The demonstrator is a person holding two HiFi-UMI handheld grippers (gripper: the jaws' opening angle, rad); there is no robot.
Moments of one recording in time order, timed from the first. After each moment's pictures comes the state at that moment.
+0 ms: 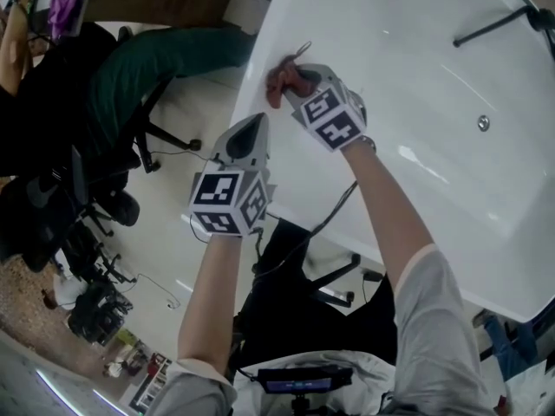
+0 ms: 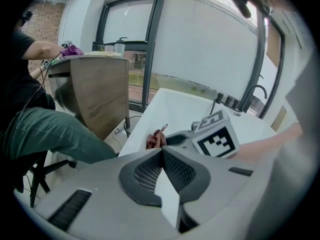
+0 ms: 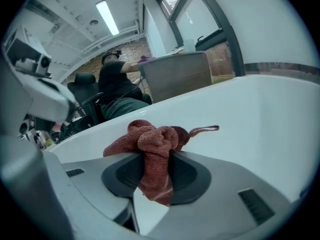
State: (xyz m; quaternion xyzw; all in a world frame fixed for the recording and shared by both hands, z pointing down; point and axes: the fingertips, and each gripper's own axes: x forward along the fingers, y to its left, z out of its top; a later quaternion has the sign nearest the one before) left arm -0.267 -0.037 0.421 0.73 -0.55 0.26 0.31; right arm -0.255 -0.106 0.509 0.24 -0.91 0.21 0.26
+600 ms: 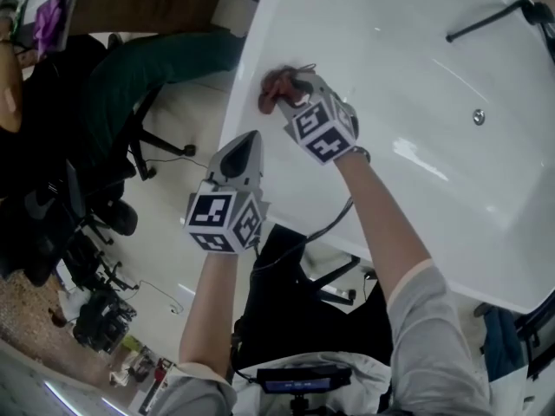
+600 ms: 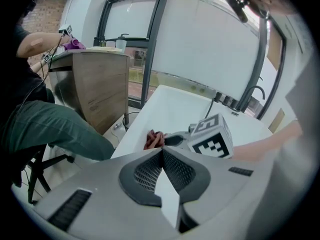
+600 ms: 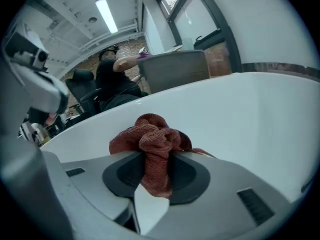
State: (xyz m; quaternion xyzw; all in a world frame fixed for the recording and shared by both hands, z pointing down) left arm -0.267 -0.015 0.426 0.73 -0.54 0.25 0.33; right arm -0.252 -0.092 0.521 0.26 -0.90 0.21 0.27
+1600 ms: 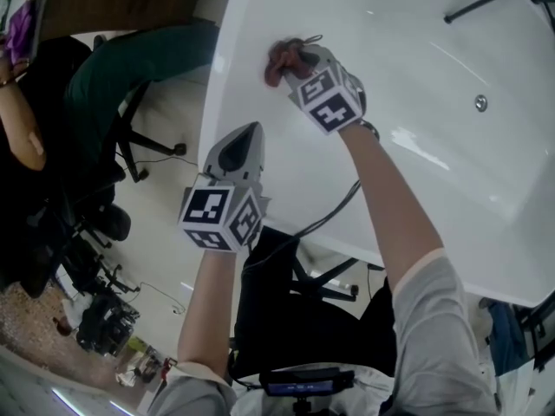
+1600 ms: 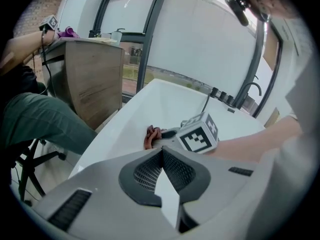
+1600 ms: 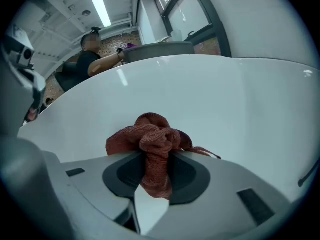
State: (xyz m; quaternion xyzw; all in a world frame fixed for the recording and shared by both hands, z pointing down) left arm -0.241 -0.018 0.453 0.75 -0.52 0.25 0.34; right arm -0.213 -0.130 0.567 0.29 -0.89 0.20 0.29
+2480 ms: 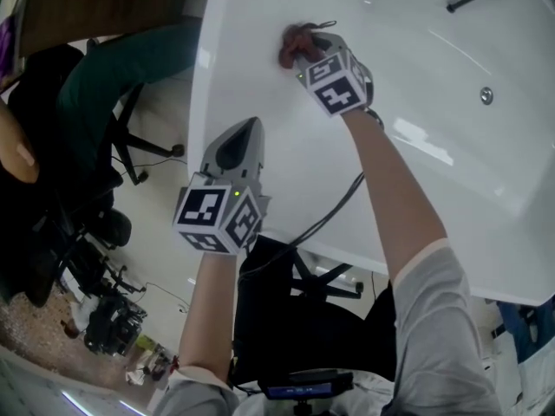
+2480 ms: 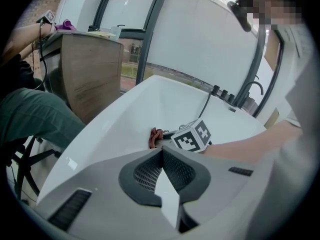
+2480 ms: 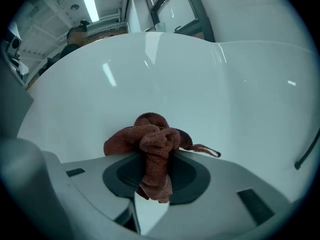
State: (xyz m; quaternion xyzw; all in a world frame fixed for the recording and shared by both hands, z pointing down) left arm -0.232 -0.028 0.484 0.75 -0.51 0.26 0.34; right arm -0.178 -0.158 0.634 0.36 -0.85 0.22 0.31
